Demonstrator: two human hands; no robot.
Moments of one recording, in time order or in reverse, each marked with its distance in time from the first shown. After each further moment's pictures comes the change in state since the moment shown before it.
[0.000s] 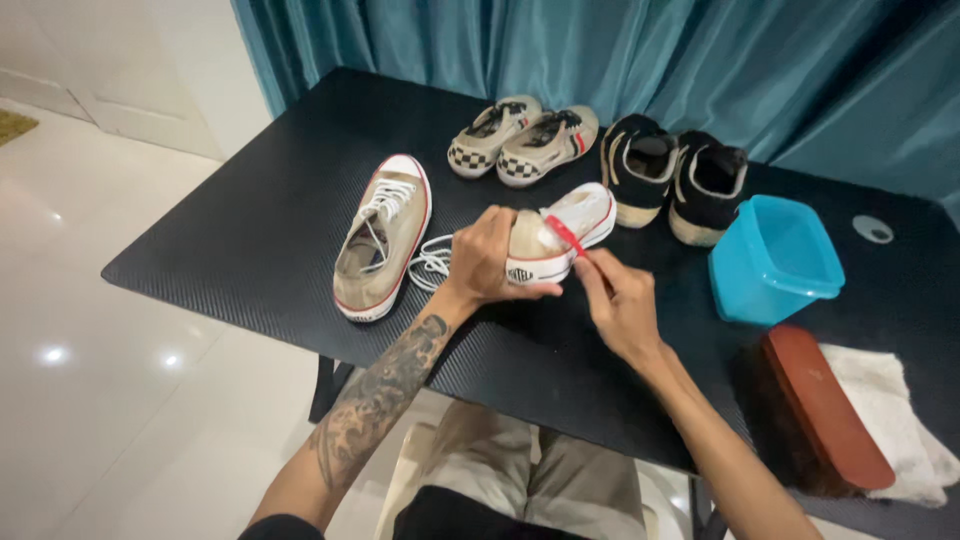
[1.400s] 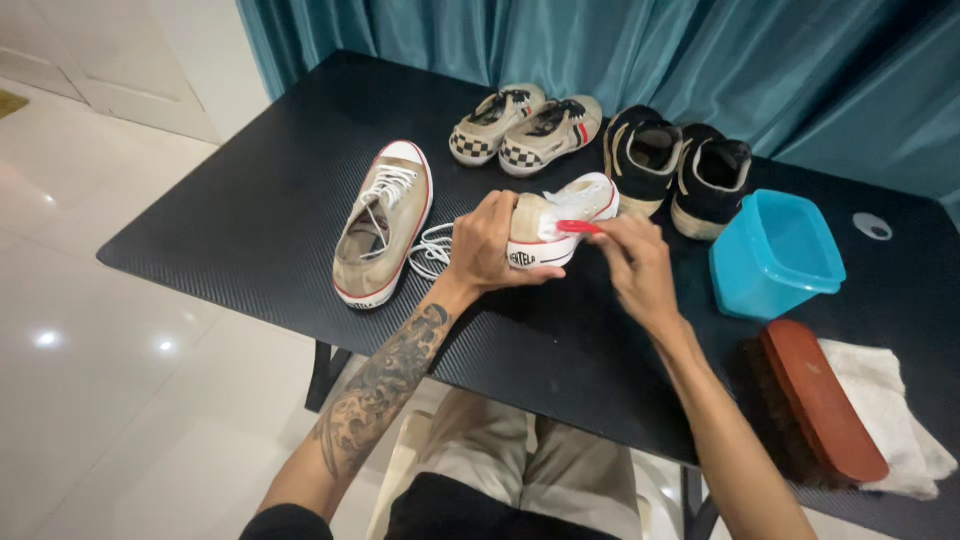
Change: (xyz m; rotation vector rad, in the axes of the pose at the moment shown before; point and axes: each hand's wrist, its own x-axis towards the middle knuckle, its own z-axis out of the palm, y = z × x) left_hand 0.009 0.007 -0.005 -0.037 -0.002 -0.031; right_hand 0.030 0.019 -0.012 -0.010 -0.056 -0.157
